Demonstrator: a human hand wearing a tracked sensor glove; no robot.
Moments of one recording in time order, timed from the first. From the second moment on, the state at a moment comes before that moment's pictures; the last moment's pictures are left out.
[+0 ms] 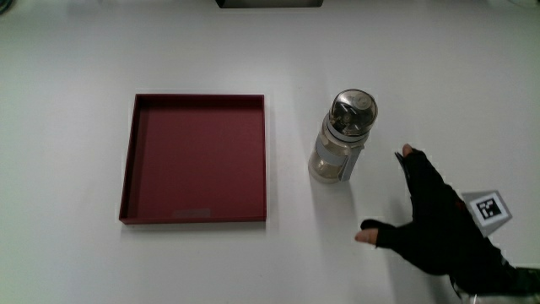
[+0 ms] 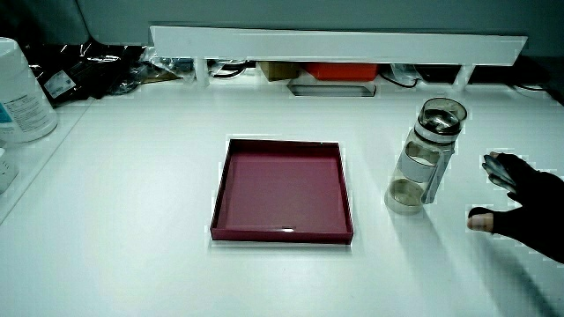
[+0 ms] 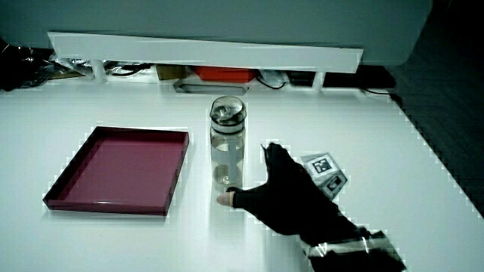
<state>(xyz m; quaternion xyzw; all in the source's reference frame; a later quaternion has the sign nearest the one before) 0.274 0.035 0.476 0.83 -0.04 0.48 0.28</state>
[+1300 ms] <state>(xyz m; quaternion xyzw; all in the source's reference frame) 0.235 -0.007 0.545 0.75 0.02 0.59 0.30</state>
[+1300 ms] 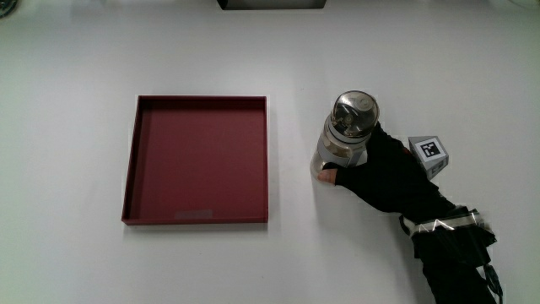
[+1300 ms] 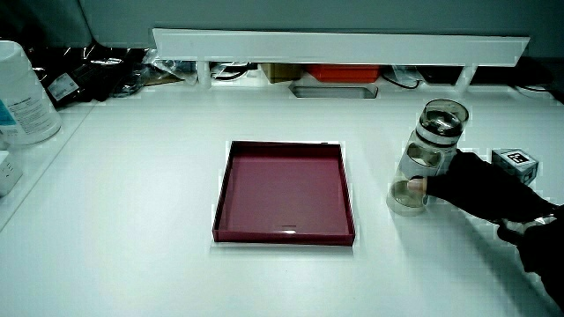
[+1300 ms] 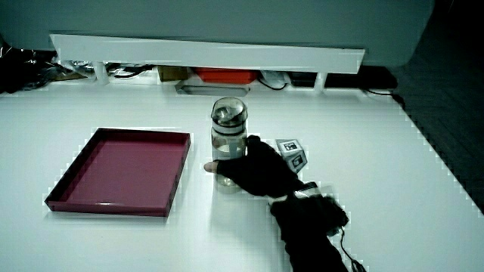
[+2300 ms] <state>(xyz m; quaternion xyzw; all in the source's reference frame) 0.228 -0.019 0.527 0.76 -0.01 0.61 0.23</state>
